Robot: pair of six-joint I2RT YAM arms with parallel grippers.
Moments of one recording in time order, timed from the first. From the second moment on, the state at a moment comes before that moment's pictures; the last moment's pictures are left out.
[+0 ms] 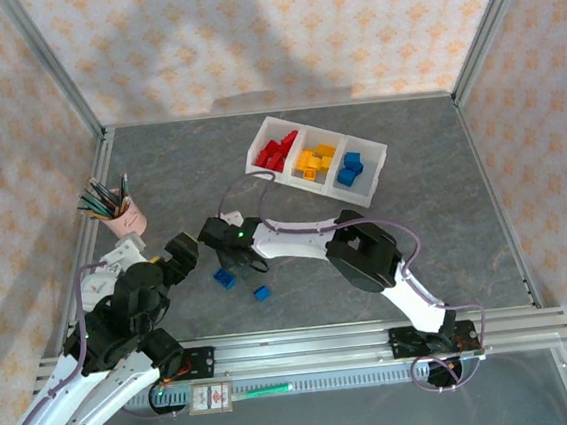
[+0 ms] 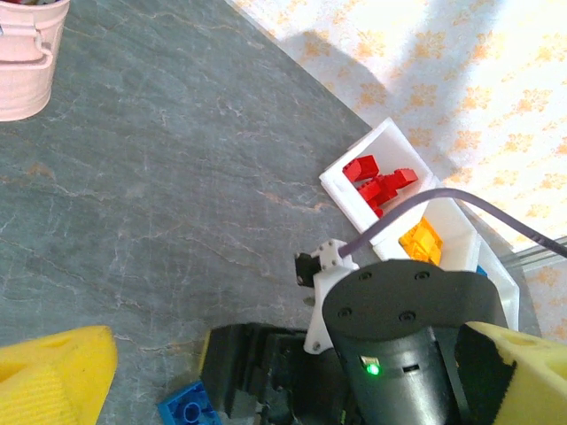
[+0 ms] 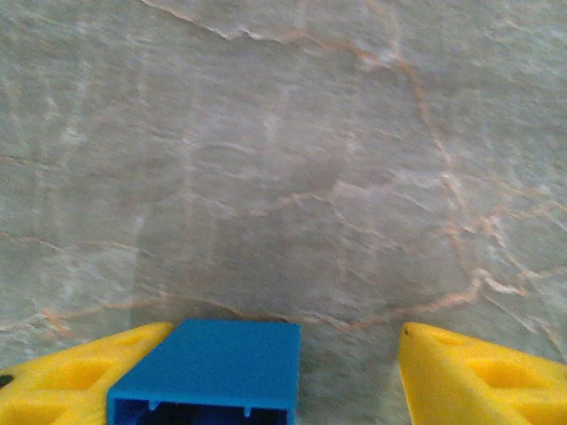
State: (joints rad) left arm -0.67 0.36 0.65 -0.82 -0.56 -1.02; right arm 1.11 2.24 1.72 -0.68 0.25 0.73
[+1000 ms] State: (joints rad) left arm -0.67 0.42 0.64 -0.70 -0.49 -1.00; right arm 1.03 2.02 1.57 -0.65 0.30 0.65
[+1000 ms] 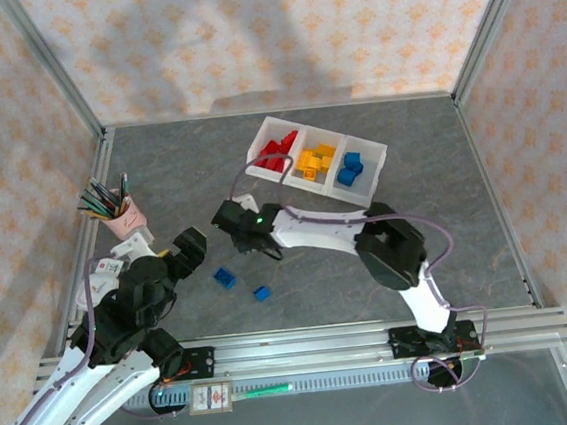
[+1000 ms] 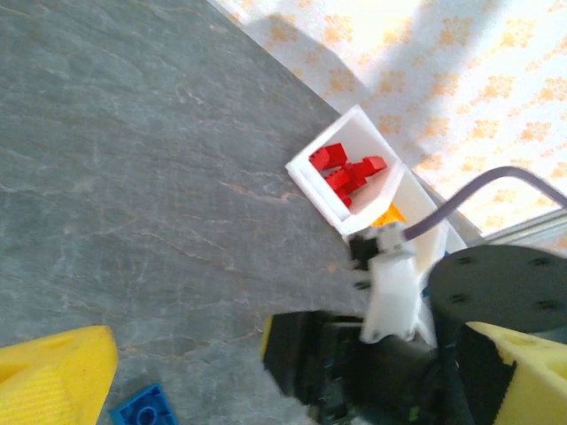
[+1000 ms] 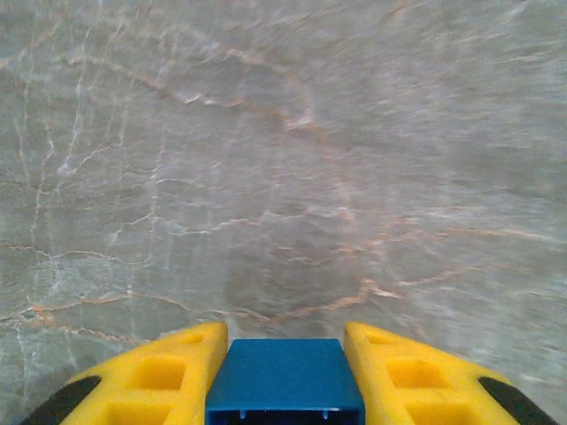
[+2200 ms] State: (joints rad) left arm -0.67 0.89 0.62 -0.18 -0.23 -0.83; right arm 0.34 1.86 1.38 -0.49 0.28 0.57
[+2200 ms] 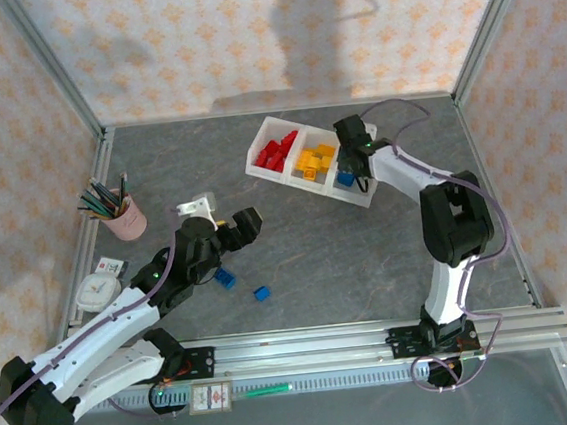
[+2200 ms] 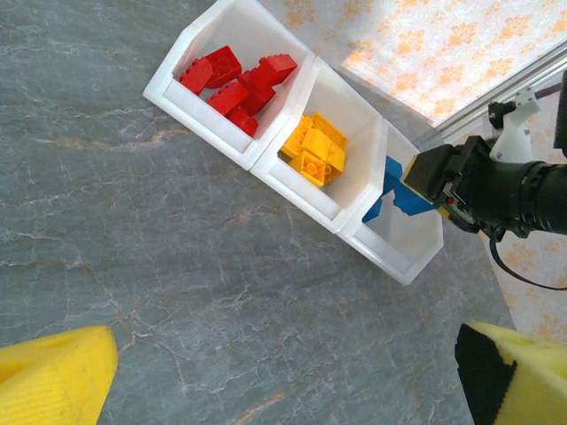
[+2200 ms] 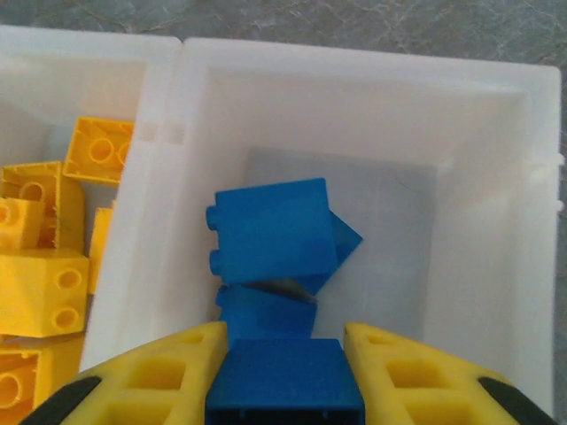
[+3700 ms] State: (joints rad) left arm -0.66 0.54 0.64 -0.54 -0.41 -0.93; right arm 0.85 1.74 1.33 -0.46 0.14 0.48
